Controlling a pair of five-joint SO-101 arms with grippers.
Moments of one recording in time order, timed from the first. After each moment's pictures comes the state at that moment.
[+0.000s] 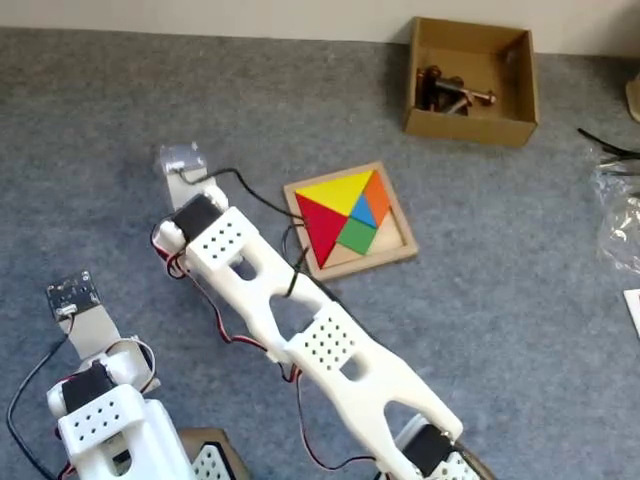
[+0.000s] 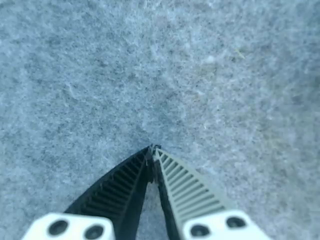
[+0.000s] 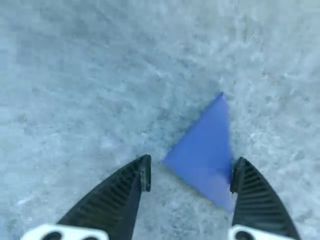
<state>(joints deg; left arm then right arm) -41.1 -73.3 91.0 62.8 1.6 -53.5 70.0 -81.2 93.3 -27.0</state>
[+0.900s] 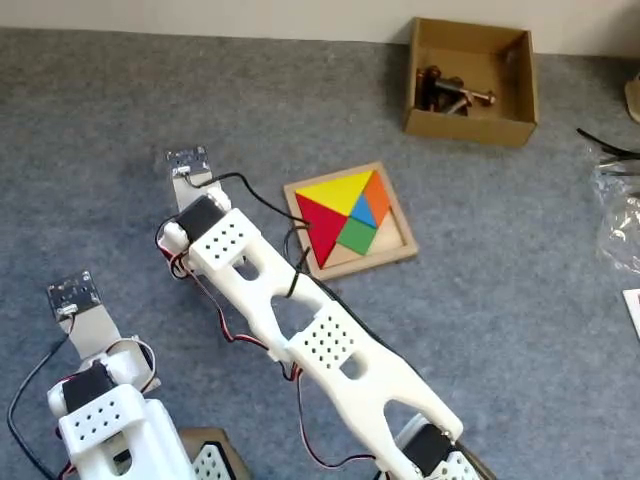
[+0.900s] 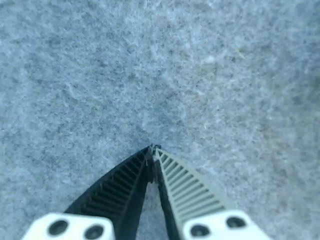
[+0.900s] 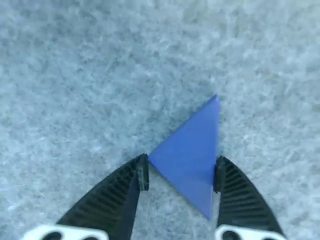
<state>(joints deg) -41.1 -73.3 91.0 62.8 1.6 -53.0 70.8 -81.3 93.1 -27.0</state>
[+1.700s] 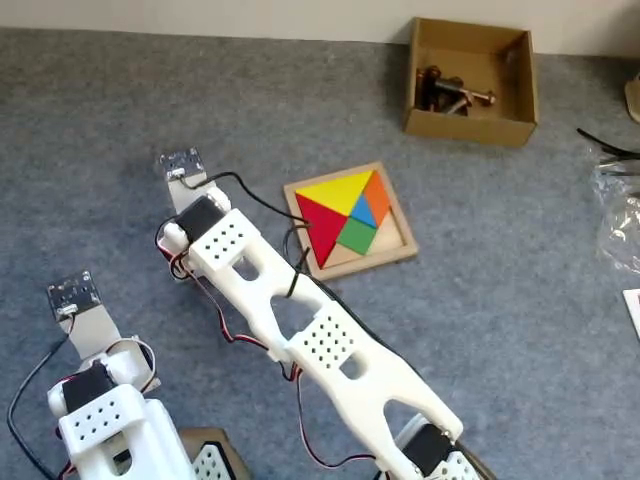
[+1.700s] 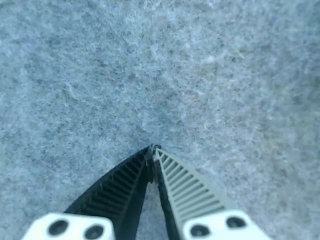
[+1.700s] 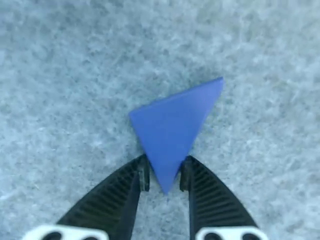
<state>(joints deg) -41.1 -73.3 91.0 62.8 1.6 -52.8 70.8 -81.3 93.1 -22.5</state>
